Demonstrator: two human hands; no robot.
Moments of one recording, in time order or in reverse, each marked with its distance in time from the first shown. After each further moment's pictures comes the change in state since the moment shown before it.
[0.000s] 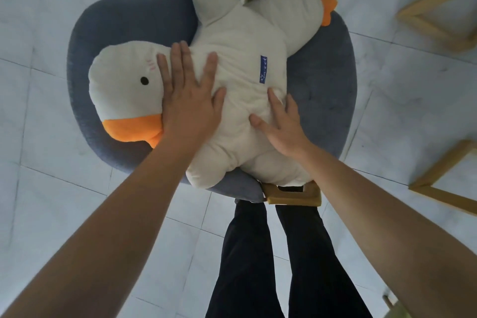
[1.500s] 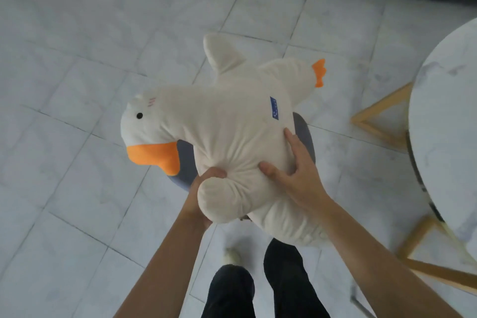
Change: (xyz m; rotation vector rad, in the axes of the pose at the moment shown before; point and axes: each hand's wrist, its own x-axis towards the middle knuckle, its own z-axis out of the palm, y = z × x) left_hand -0.163 0.063 -0.205 -1.869 -0.341 -1.068; right_hand -0.239 -0.101 -0.115 0.194 0.239 -0.374
